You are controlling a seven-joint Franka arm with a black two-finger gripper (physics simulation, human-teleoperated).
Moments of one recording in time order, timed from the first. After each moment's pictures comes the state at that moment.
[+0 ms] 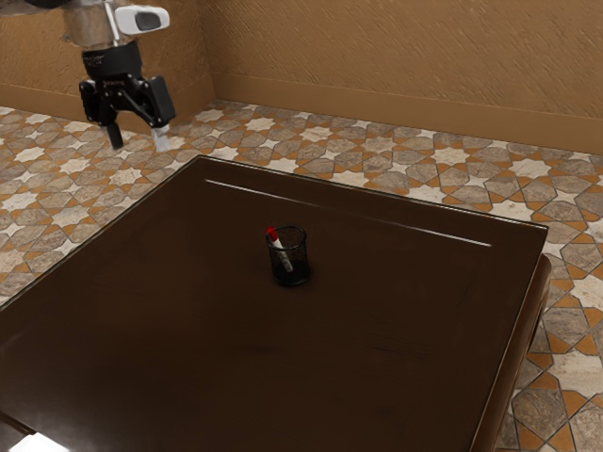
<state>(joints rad) 0.10 -0.05 -0.04 -1.50 -0.11 1.35 0.01</state>
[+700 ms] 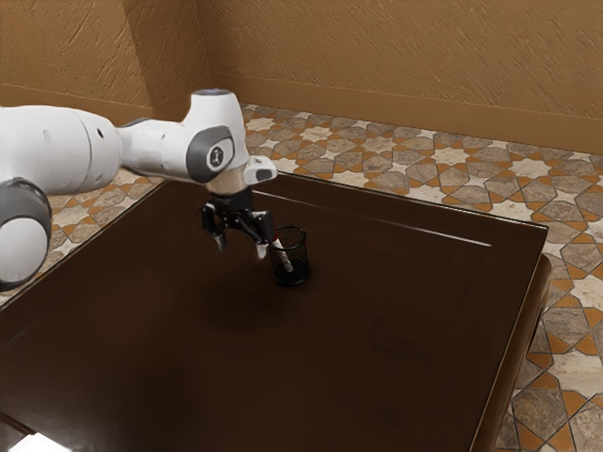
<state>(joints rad) -0.05 0.50 0.07 -1.58 -0.08 1.99 -0.03</state>
